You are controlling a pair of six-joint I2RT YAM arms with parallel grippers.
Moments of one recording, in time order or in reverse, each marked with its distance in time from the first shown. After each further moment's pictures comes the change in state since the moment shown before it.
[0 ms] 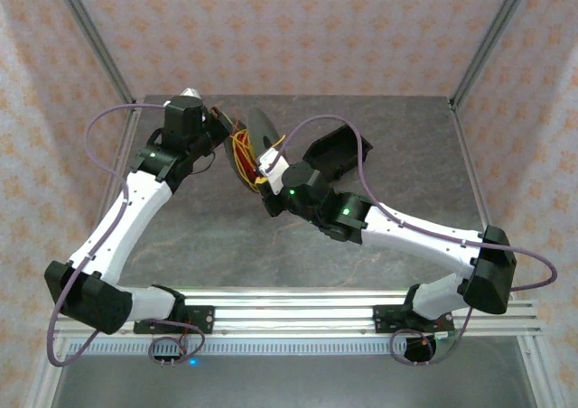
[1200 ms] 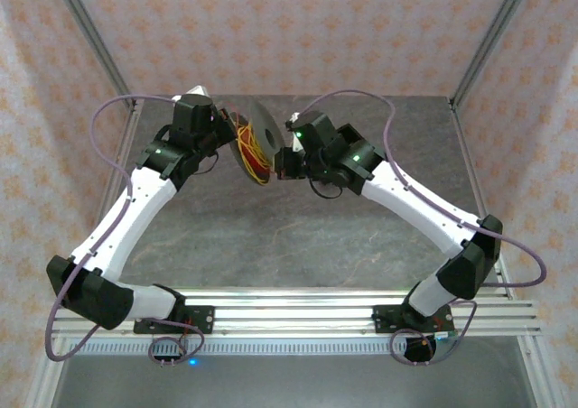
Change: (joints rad) left arm -0.045 0.024 0.063 -0.077 -0.079 0.149; right arm -0.246 0.143 0.367 -0.518 -0.349 0.600
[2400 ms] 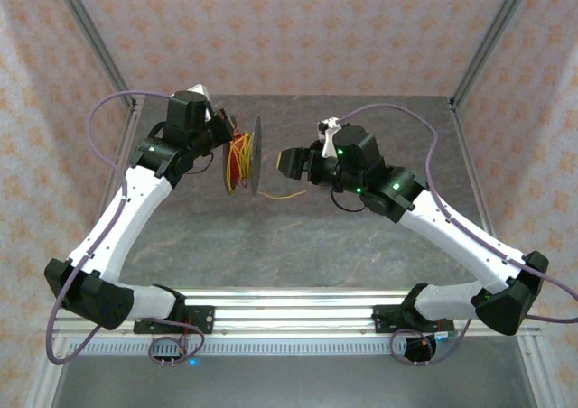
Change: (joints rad) left arm 0.026 -0.004 0.031 -0.063 0.073 0.051; right arm -0.027 -0.292 -0.264 0.226 0.013 0.138
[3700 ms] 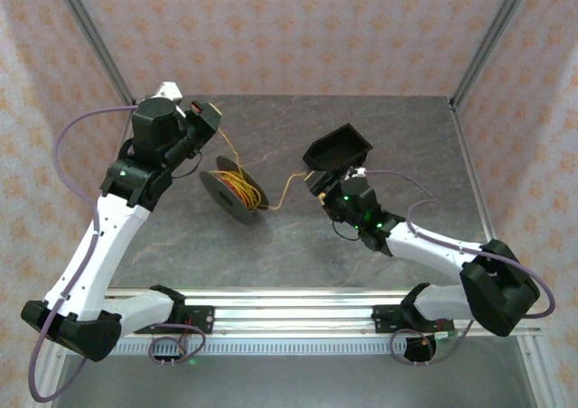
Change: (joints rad) left arm 0.007 -0.183 -0.038 0.102 0.026 -0.275; right arm -0.113 0.015 -0.709 0.742 0.118 0.520
